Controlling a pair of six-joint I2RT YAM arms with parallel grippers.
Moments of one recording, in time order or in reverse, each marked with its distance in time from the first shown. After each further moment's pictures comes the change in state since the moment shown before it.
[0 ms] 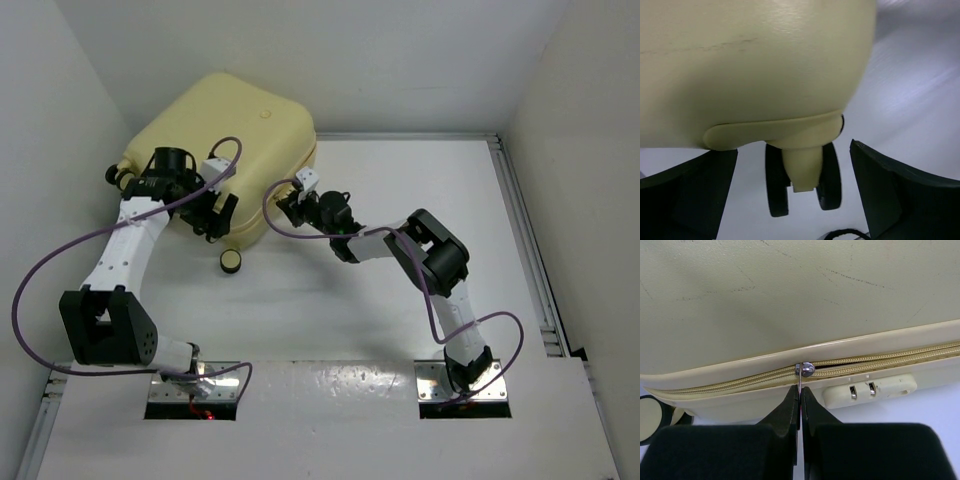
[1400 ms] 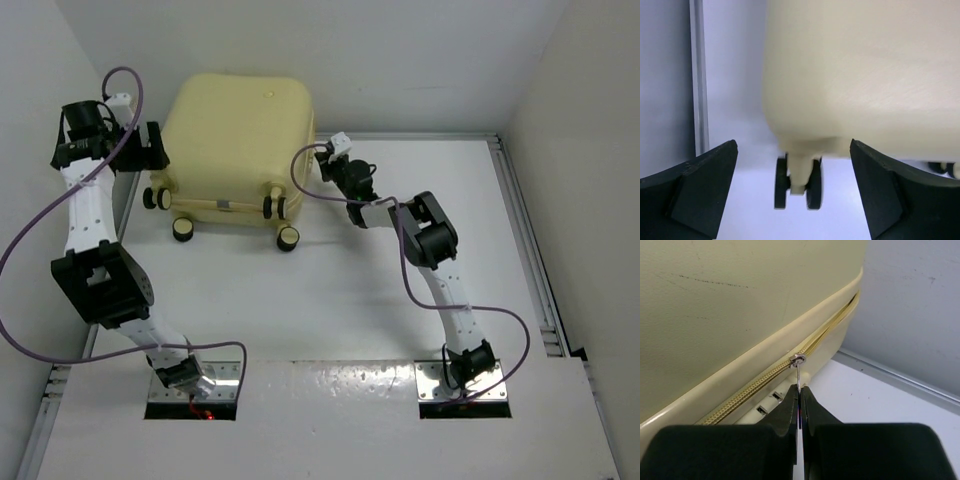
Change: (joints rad) left arm 0.378 0.295 0.415 0.135 -0.010 -0.324; right arm -0.264 0.351 0.452 0.039 0.074 -0.137
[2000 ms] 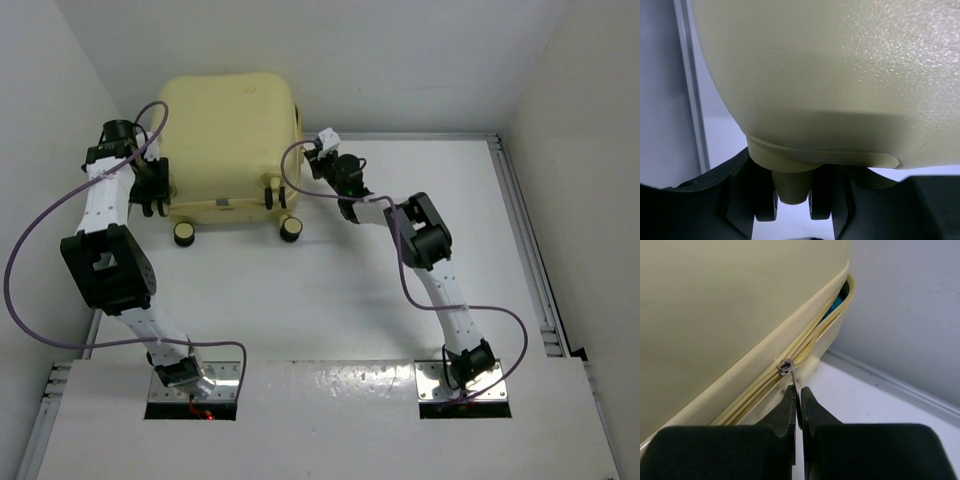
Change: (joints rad) left arm -0.072 0.090 -0.052 -0.159 -0.266 -0.006; right arm 0.029 -0.015 0.042 -0.099 -0.006 -0.020
